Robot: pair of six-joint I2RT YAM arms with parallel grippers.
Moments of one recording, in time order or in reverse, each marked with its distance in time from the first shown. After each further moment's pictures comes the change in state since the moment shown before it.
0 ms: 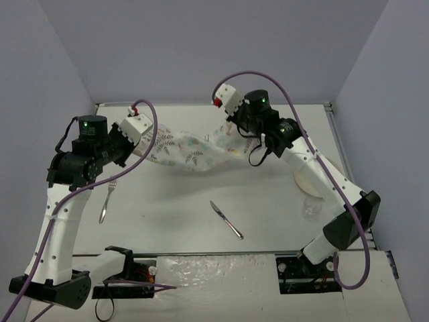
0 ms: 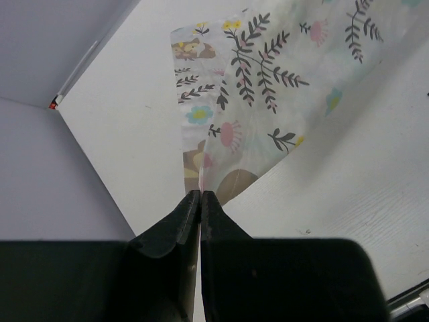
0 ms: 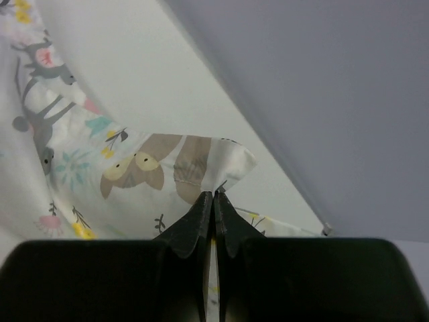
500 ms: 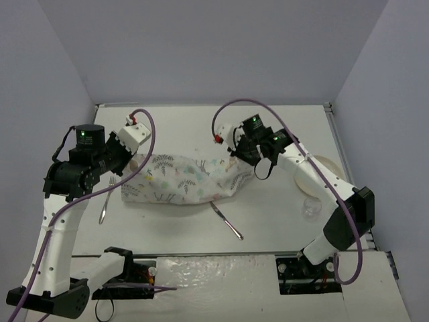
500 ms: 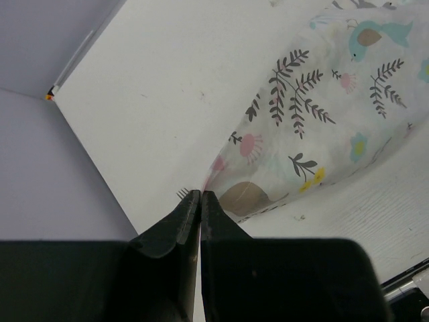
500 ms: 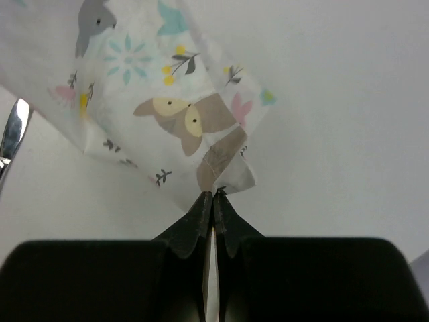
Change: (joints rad) left arm 0.005 -0.054 -0.041 -0.038 -0.001 0.008; right arm -0.029 0.002 -0.169 -0.266 -0.219 -0.020
